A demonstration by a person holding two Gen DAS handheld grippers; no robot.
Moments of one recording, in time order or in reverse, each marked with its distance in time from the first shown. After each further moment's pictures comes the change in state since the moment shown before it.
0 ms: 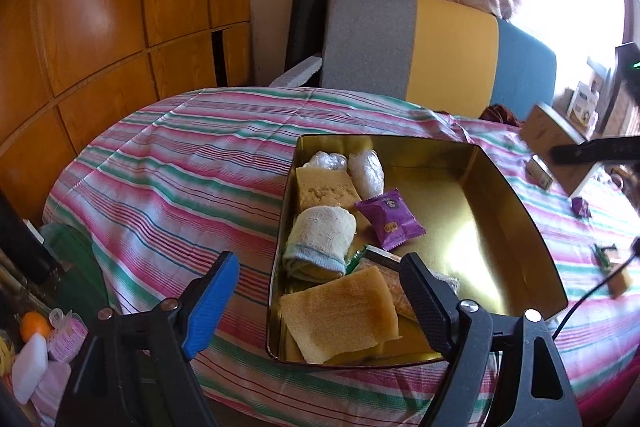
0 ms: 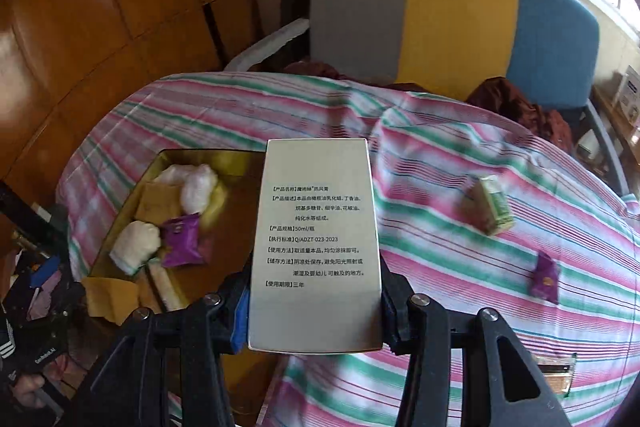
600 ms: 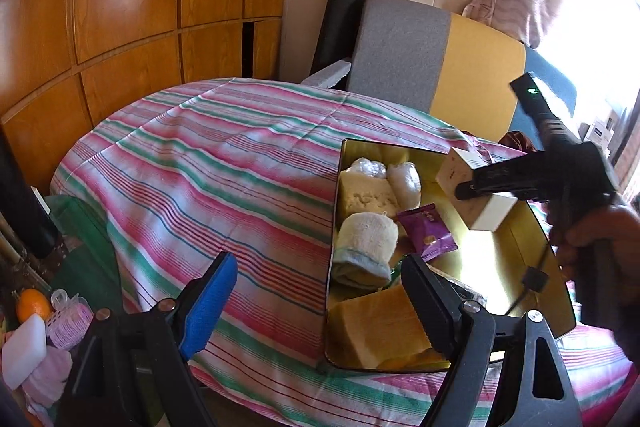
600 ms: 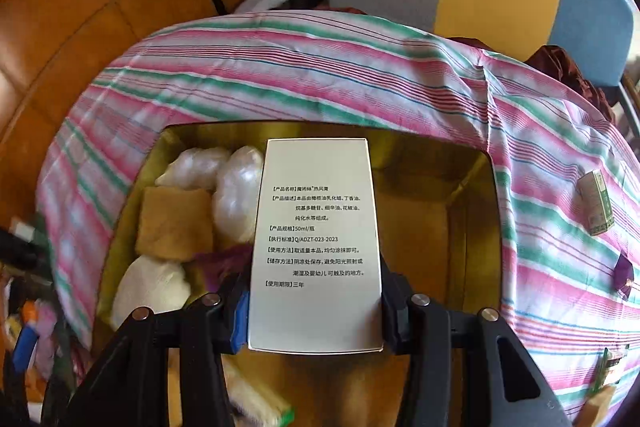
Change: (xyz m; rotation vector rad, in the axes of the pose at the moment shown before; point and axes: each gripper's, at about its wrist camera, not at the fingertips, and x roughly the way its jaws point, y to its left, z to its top) left arm 0.004 0.044 -0.002 -0.111 -0.005 0.017; right arm 0.136 0.079 0.037 0.081 0.171 -0.082
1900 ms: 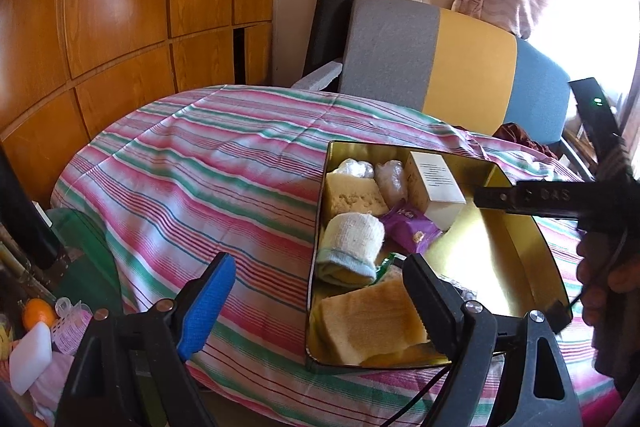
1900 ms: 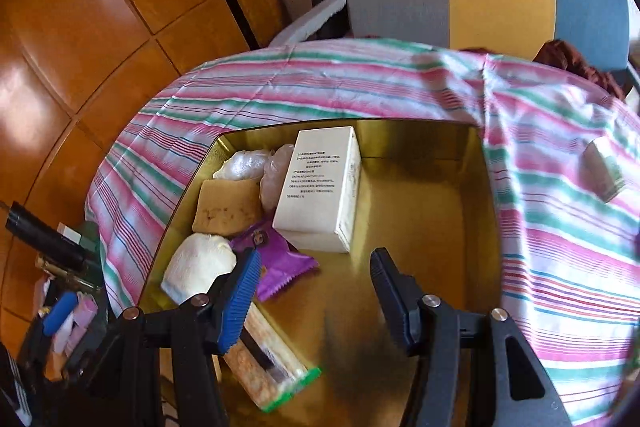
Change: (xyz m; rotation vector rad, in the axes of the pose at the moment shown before) left arm -0.010 -0.020 0.001 0.057 -0.009 0.003; right arm -0.063 -0.014 -0.061 0.002 -0.174 0.167
